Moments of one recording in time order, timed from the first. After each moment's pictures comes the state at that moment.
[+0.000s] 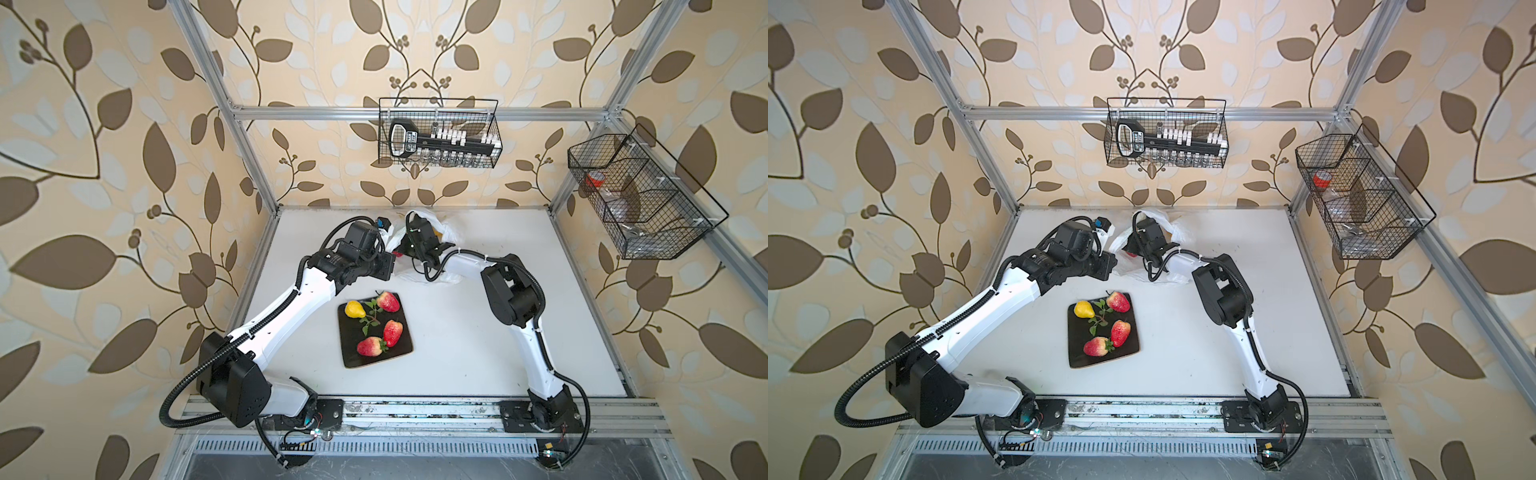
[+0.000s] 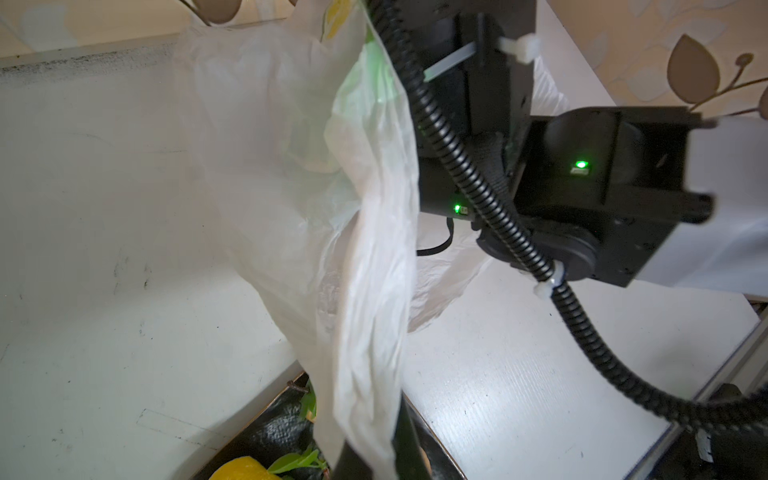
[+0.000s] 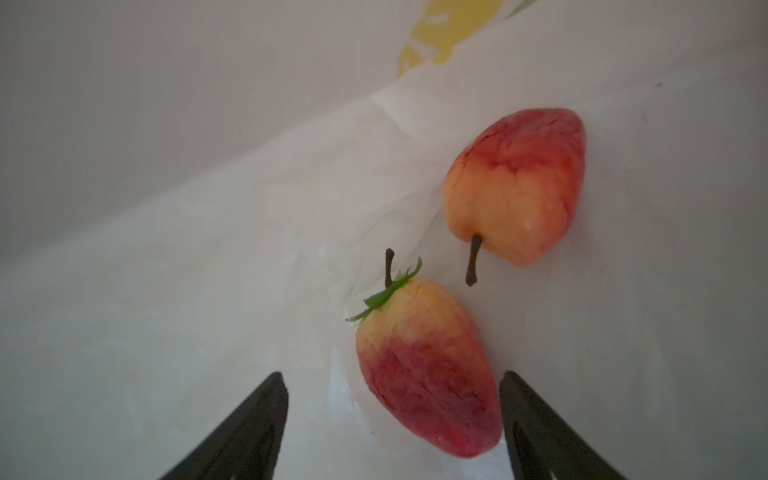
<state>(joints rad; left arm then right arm) -0.51 1.38 1.24 -0.61 0.13 -0.21 0.56 2.36 1.75 0.03 -0.01 0.73</state>
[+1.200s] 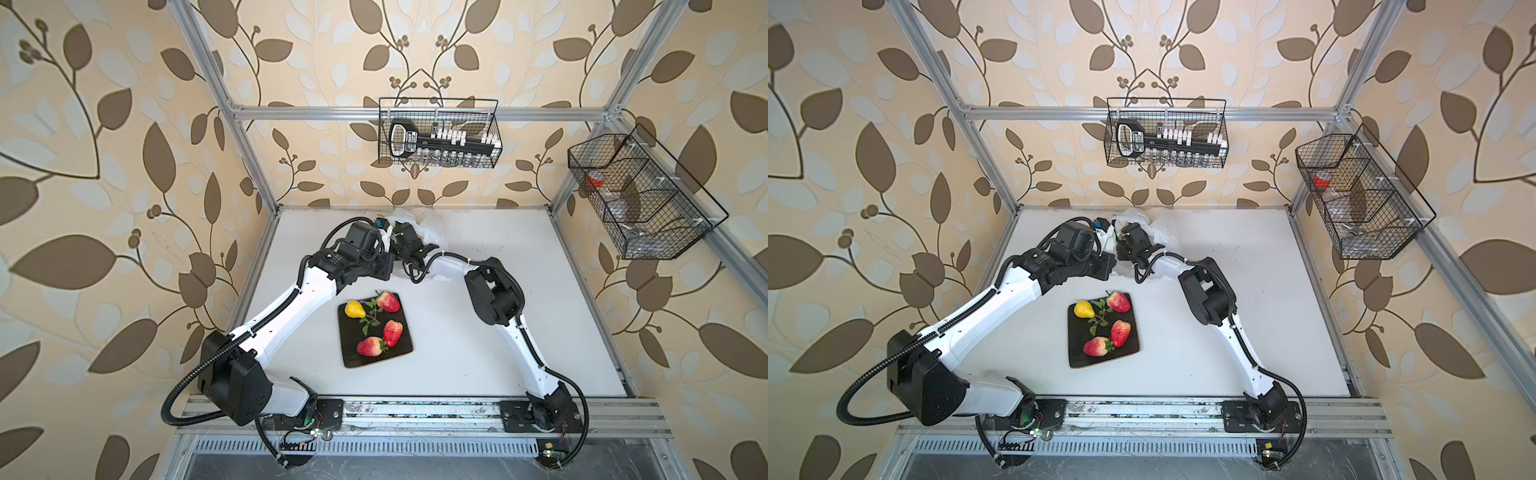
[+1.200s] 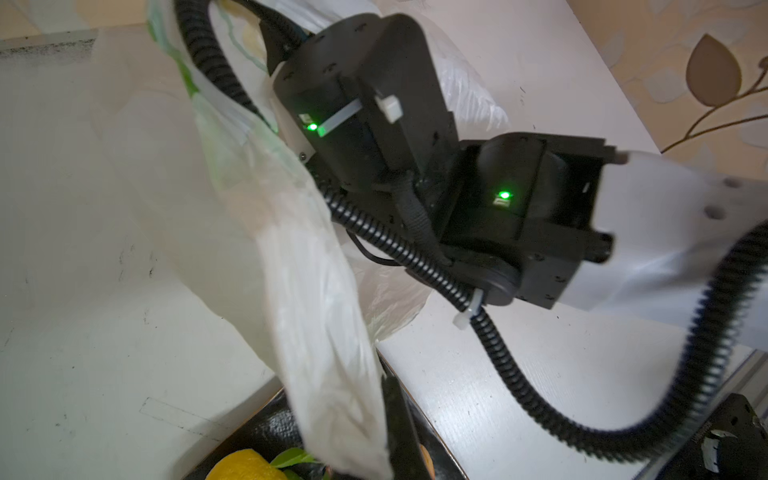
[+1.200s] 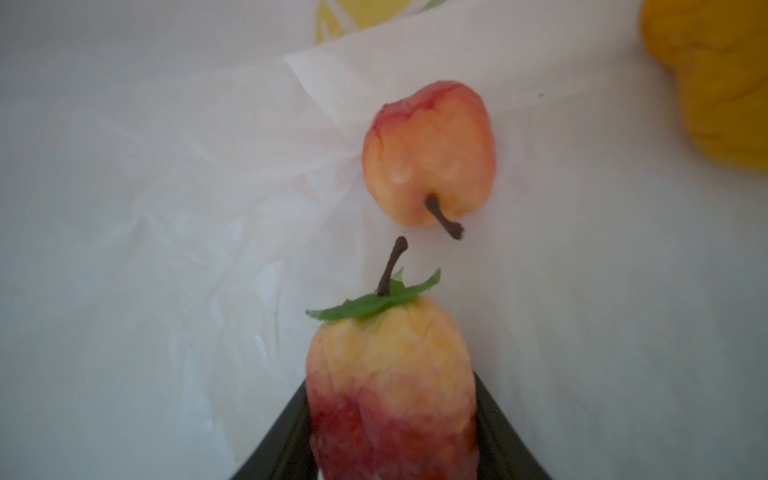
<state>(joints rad) -0.51 1.38 1.24 -0.62 0.10 -0.24 0.60 2.47 1.90 -0.08 0.07 0.50</state>
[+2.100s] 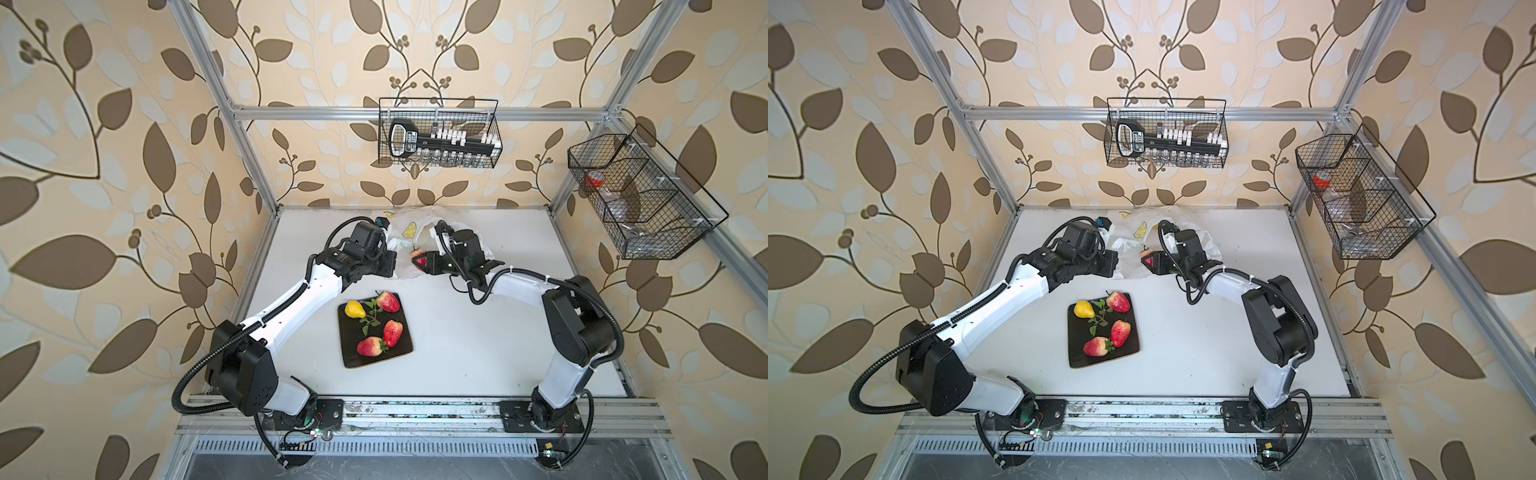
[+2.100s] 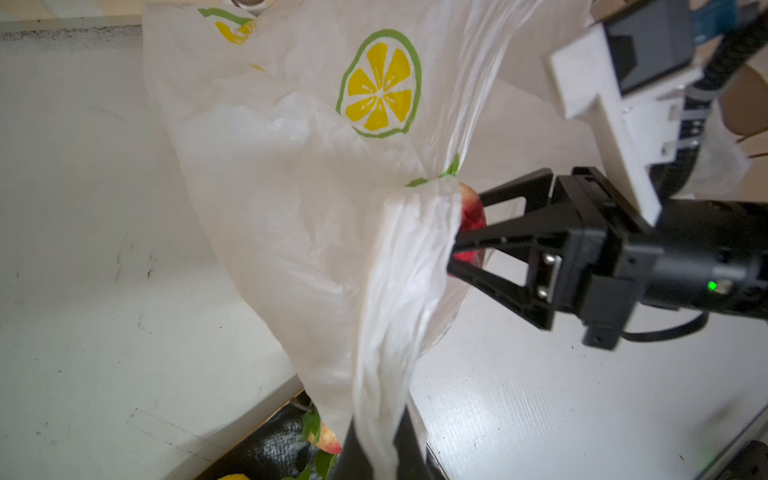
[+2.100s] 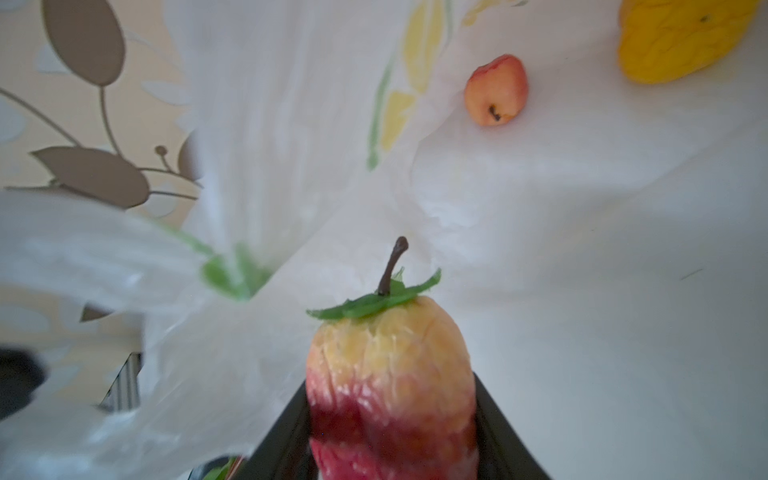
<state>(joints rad) -0.51 1.45 1.24 -0.55 0.07 -0.29 0.46 1.76 1.05 0.18 -0.42 0.39</state>
